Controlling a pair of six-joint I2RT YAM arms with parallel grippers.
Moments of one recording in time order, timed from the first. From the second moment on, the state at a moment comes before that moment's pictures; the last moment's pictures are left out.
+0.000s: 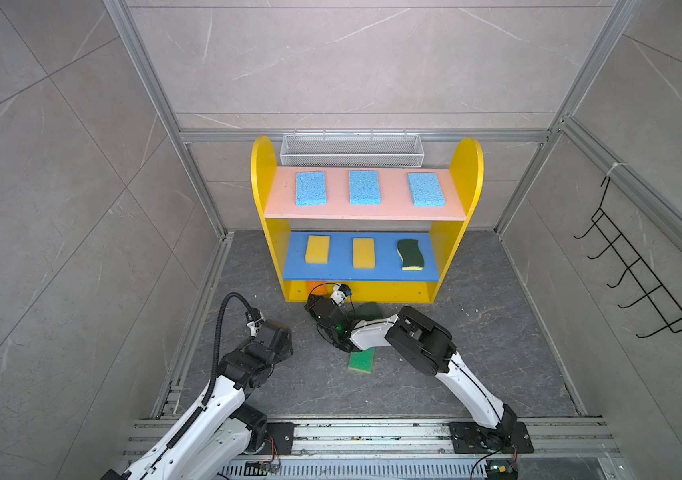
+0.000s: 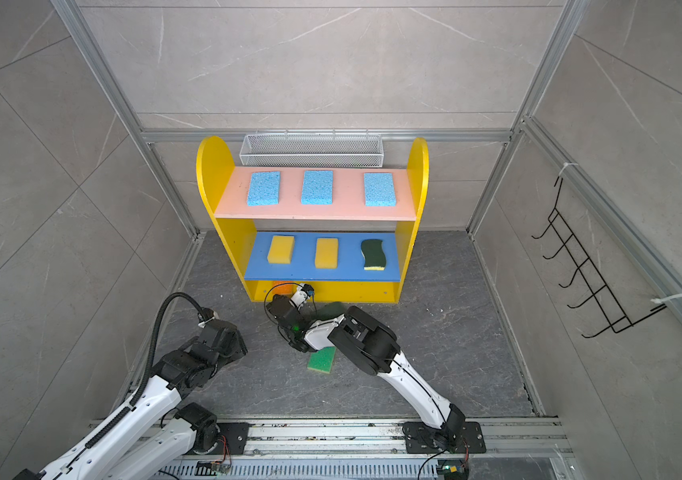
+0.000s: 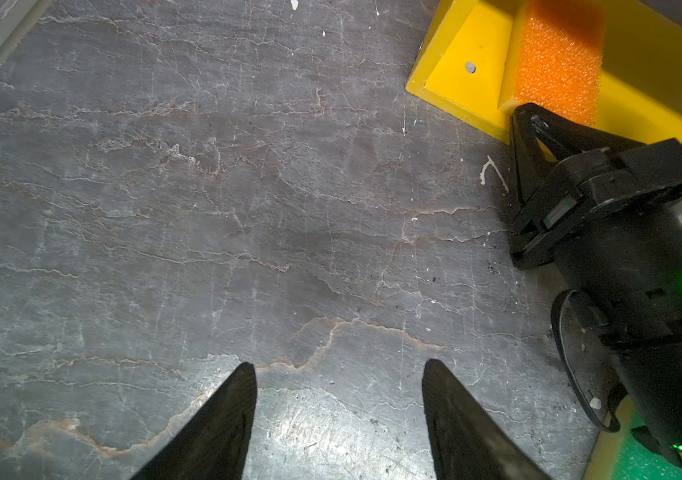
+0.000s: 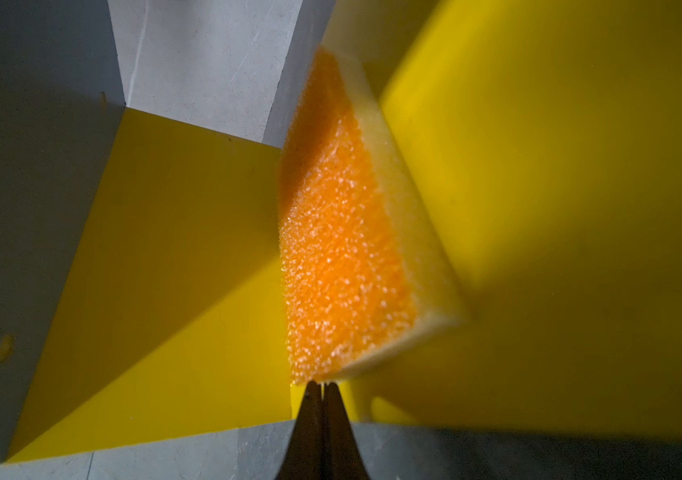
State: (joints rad) left arm -0.49 0.76 0.54 -0.77 -0.38 -0.79; right arm 0.98 2.47 1.53 0.61 0.41 1.40
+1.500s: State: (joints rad) left arm -0.48 0.75 0.49 -0.77 -0.38 -0.83; right arm 0.98 2.52 1.61 0.60 0.40 1.40
